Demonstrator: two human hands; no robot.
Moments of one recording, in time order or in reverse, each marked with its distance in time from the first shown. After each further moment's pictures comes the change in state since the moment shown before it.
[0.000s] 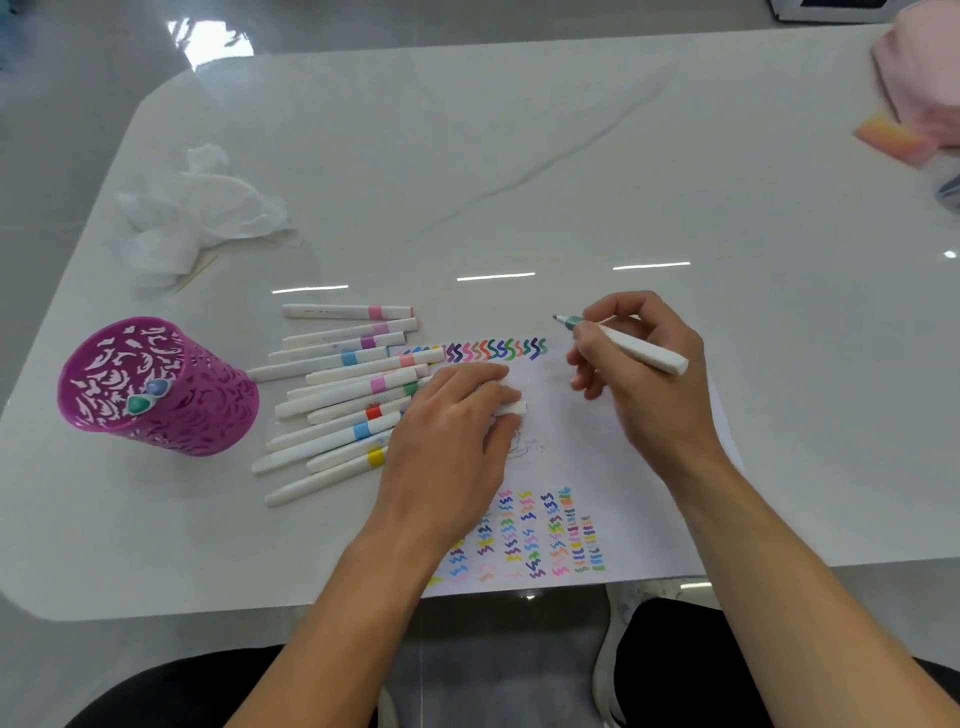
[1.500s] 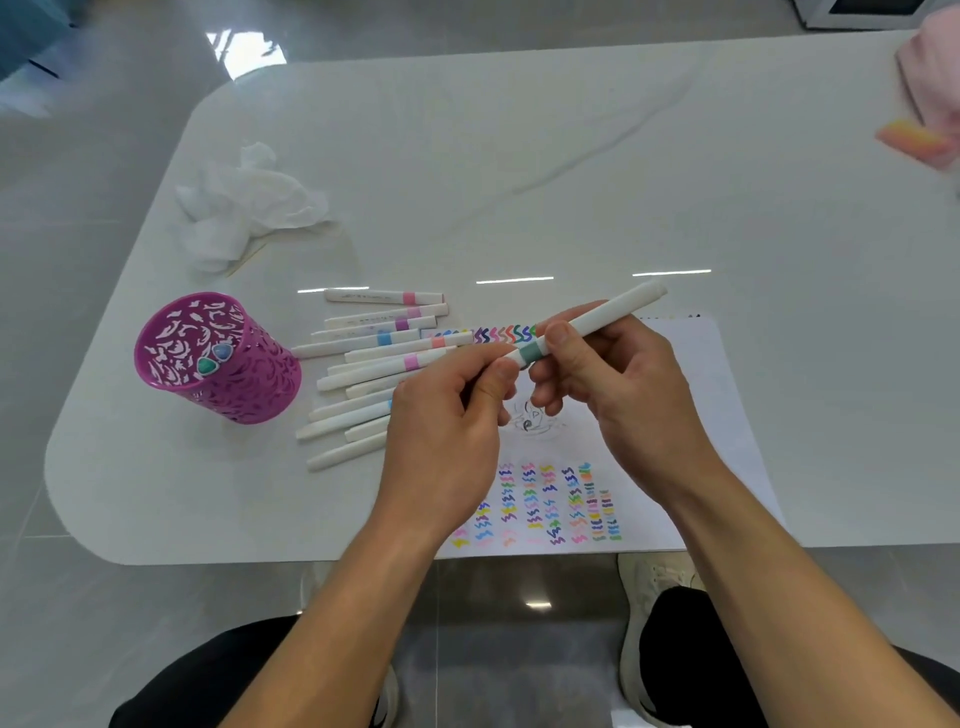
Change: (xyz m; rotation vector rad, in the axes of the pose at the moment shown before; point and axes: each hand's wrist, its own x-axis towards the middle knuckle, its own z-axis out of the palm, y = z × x) left_hand -0.018 0.020 -0.045 -0.628 0.134 -0.226; right_hand -0.039 -0.032 0.027 0.150 -0.270 0.040
